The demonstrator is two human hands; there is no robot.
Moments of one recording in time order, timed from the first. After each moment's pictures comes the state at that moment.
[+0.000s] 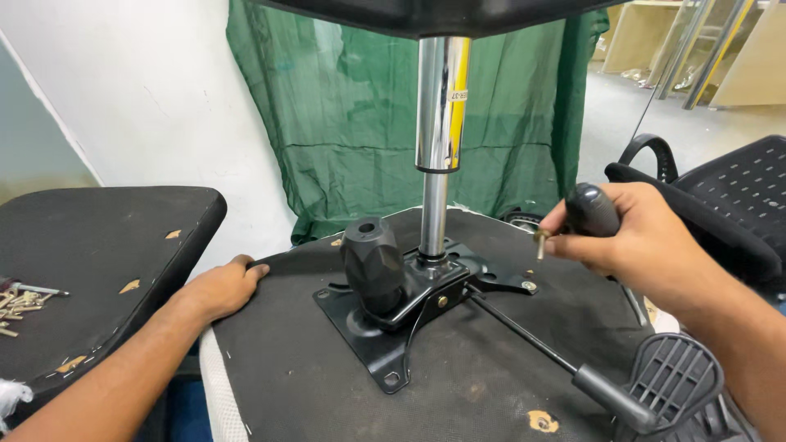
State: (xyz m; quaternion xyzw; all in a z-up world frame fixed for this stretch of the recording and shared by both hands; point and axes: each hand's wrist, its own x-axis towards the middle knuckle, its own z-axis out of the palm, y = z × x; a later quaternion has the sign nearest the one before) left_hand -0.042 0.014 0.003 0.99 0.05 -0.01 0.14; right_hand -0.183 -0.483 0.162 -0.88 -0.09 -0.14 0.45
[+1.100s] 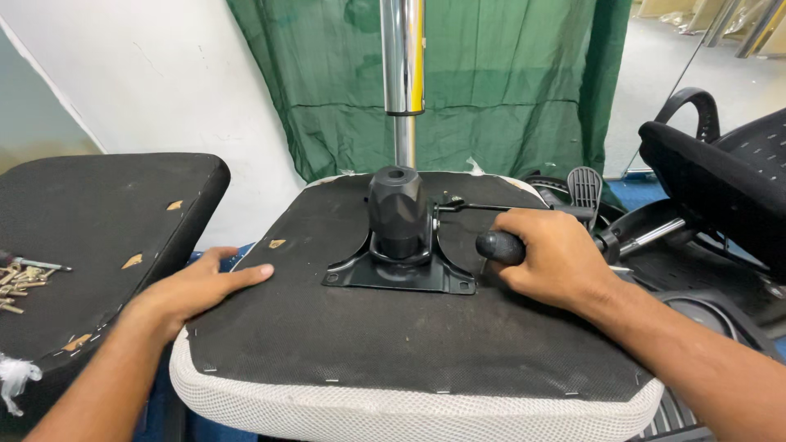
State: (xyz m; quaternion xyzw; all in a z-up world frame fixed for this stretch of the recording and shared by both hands) left_hand -0.109 0.008 0.047 0.85 0.23 -0.15 0.45; right_hand -0.129 -0.432 0.087 -0.94 -0.22 -0.21 0.18
